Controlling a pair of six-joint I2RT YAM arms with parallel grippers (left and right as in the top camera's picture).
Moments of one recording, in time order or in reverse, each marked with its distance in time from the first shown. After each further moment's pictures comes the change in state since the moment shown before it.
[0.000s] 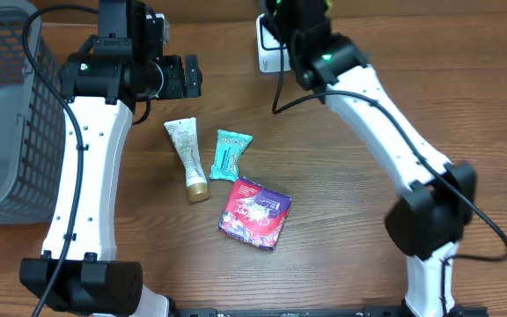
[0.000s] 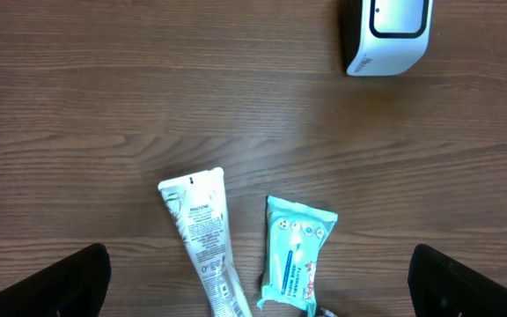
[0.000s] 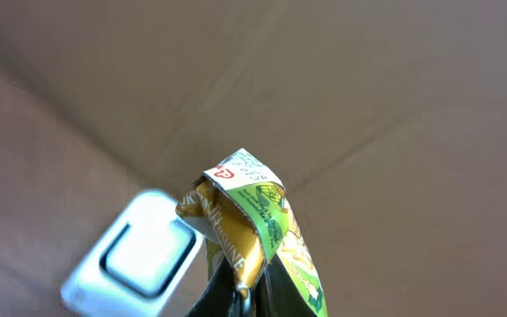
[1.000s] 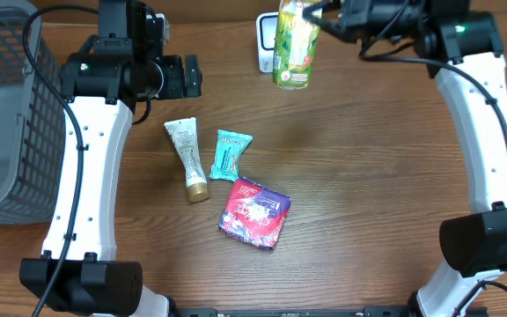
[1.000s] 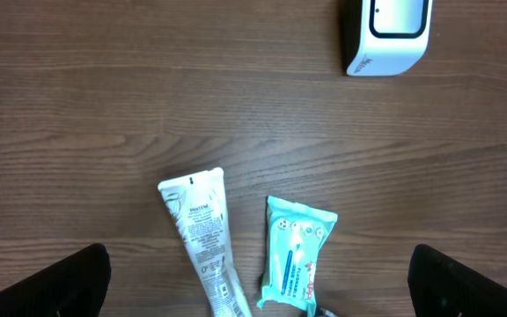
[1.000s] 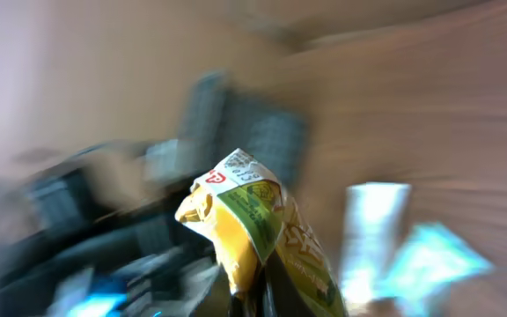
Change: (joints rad) left arm 0.000 0.000 0.000 0.000 0.000 0.000; right arm -0.343 -0.238 -0.002 -0.399 -1.300 1.187
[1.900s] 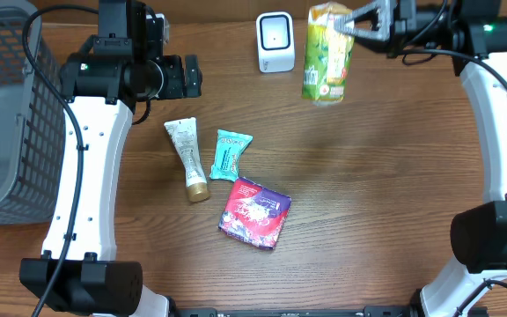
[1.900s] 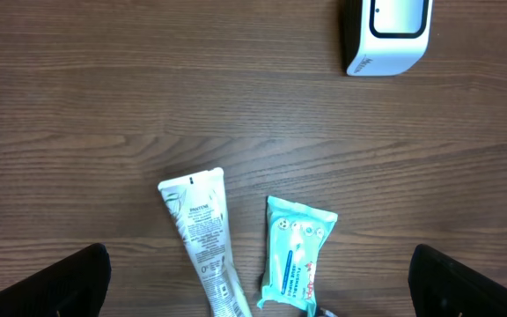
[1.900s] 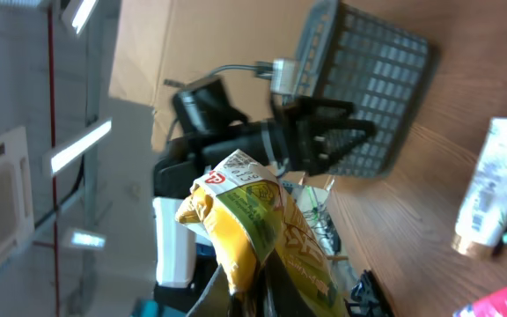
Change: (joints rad) left arm 0.000 0.000 0.000 0.000 0.000 0.000; right arm -0.148 0.005 -0.037 0.084 -0.581 0.079
